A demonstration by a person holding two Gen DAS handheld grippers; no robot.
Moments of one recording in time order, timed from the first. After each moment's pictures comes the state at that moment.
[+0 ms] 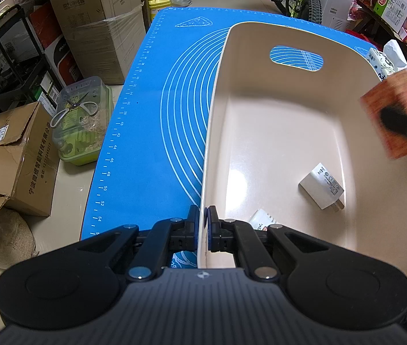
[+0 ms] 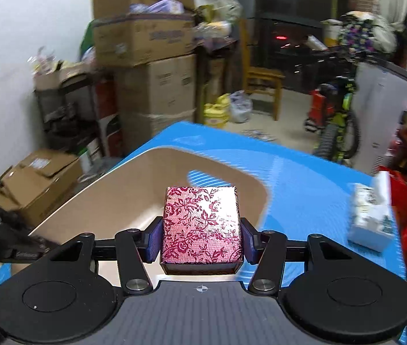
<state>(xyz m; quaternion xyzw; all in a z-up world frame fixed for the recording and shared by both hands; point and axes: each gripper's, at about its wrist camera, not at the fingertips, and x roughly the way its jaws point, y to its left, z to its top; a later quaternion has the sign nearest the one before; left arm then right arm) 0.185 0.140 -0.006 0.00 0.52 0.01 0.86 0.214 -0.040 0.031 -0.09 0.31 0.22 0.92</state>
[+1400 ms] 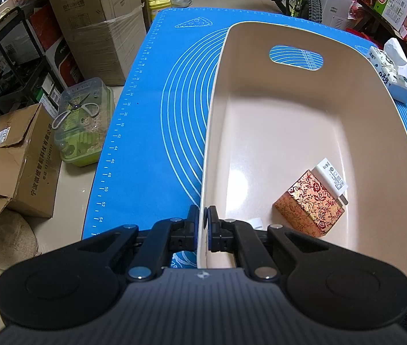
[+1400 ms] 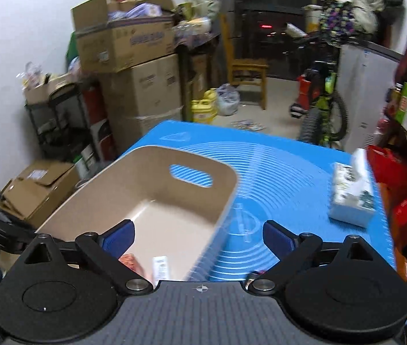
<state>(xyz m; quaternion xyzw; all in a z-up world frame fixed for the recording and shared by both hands) 0.187 0.137 -0.006 0.00 0.52 0.02 0.86 0.193 -0.114 0.052 -0.03 0.32 0.18 0.93</state>
